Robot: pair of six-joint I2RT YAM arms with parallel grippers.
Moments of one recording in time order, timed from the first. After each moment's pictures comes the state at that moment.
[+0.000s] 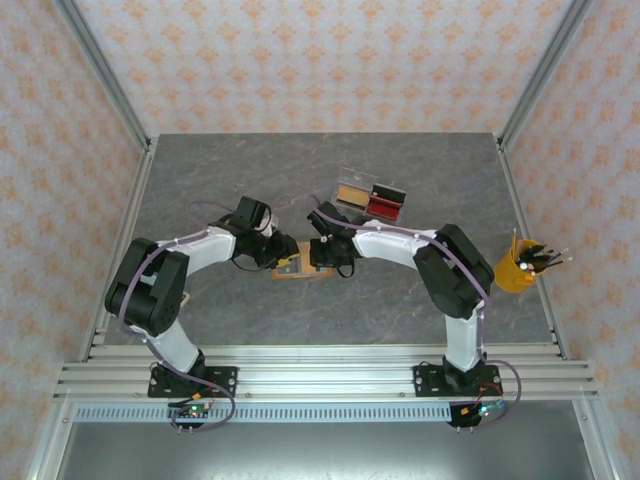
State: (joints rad) left arm -0.31 1.69 0.90 -0.28 0.55 -0.83; right arm 0.76 1.93 1.27 -0.49 -0.10 0.67
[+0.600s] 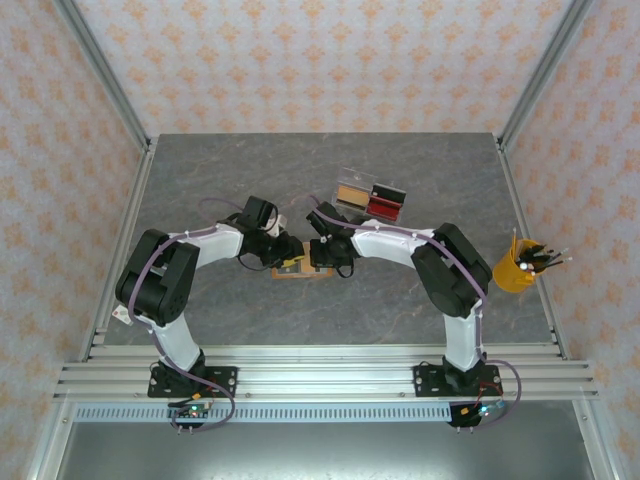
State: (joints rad) left arm -0.33 1.77 0.93 -0.25 0.58 -0.75; right arm 0.76 1.94 1.28 -0.50 -0.10 0.67
